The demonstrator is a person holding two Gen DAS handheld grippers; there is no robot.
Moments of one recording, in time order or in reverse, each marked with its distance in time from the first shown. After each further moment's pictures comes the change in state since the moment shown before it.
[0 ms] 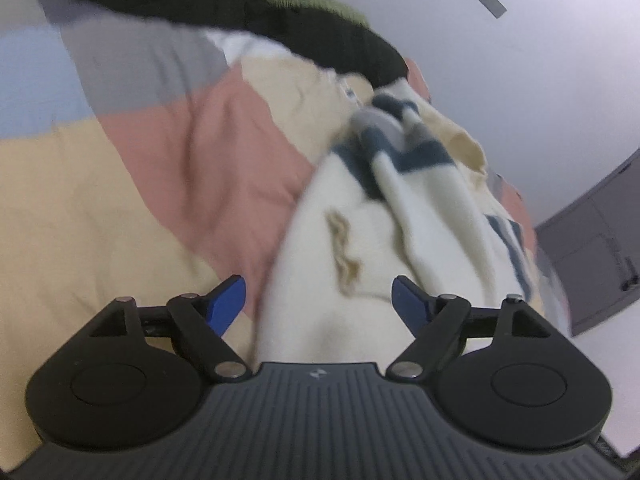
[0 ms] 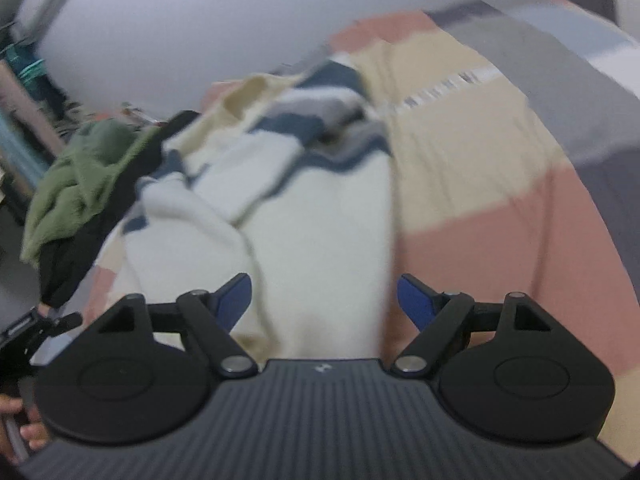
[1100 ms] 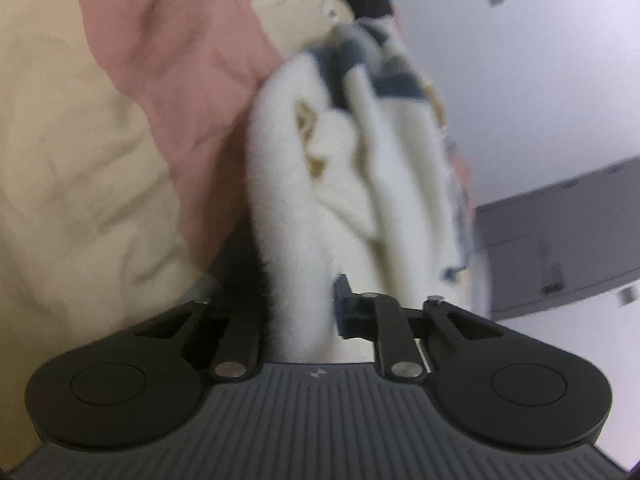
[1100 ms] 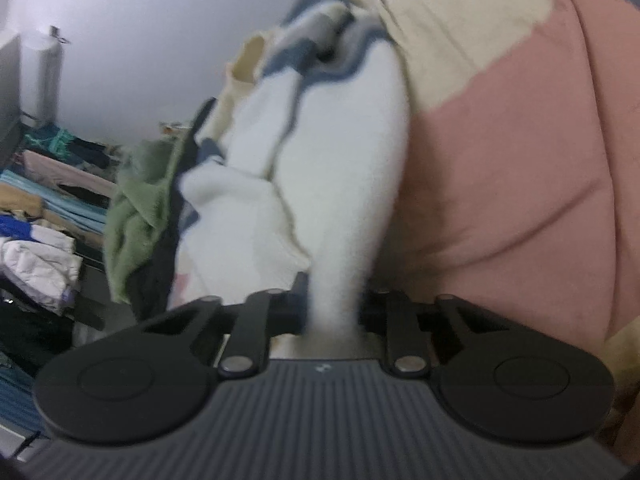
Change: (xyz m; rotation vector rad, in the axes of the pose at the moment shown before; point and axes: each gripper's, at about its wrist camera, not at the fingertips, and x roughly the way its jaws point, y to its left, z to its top) left arm 0.027 0.008 -0.035 -0.212 0.157 -0.251; right arm 0.029 -0.032 -0.027 0.302 0.149 0.307
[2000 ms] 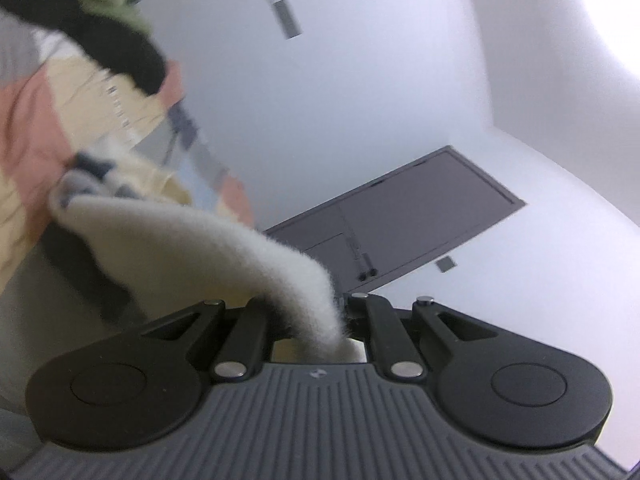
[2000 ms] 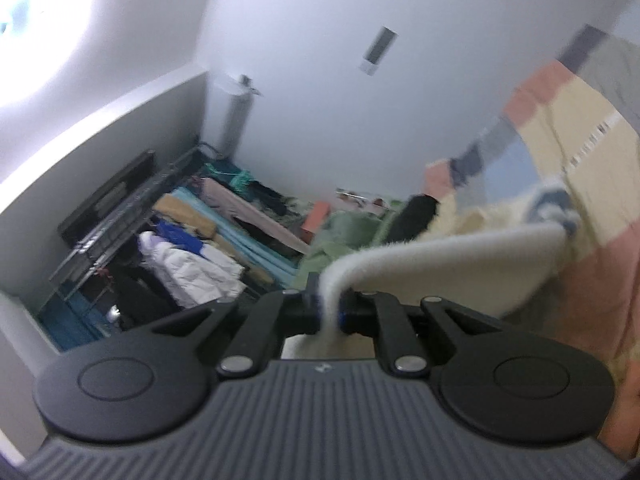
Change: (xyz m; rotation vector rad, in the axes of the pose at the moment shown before) left arm -0.245 -0.122 -0.074 0.190 -0.089 -0.517; right arm -0.224 0.110 0.007 -0.209 -0.236 0.474
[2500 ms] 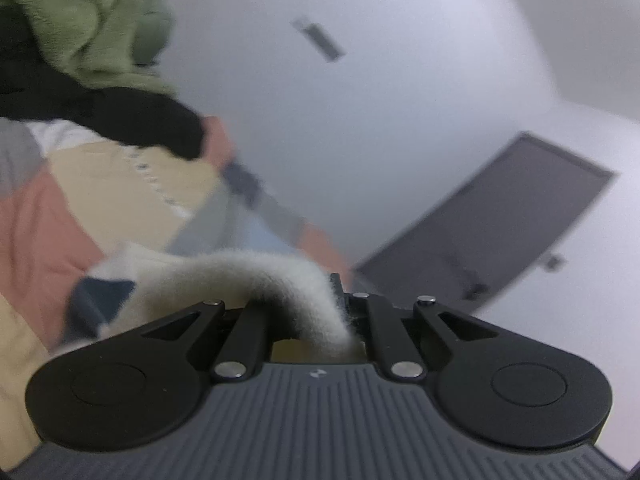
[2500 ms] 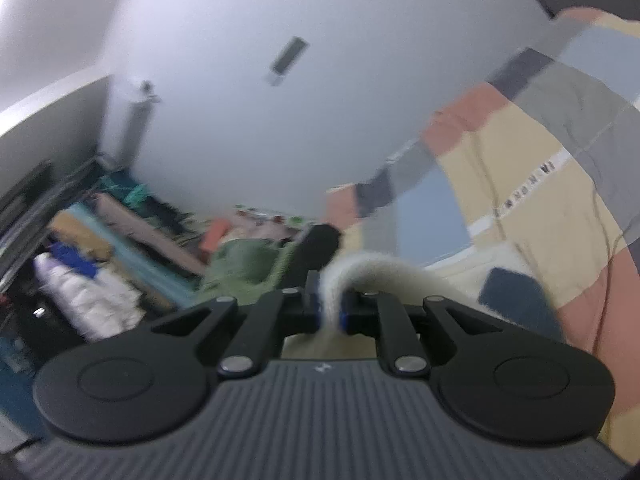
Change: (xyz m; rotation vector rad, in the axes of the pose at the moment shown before) left arm 0.144 0.017 0.055 0.208 -0.067 0.353; right arm 0.112 -0.064 0.066 0.025 -0.020 -0.364
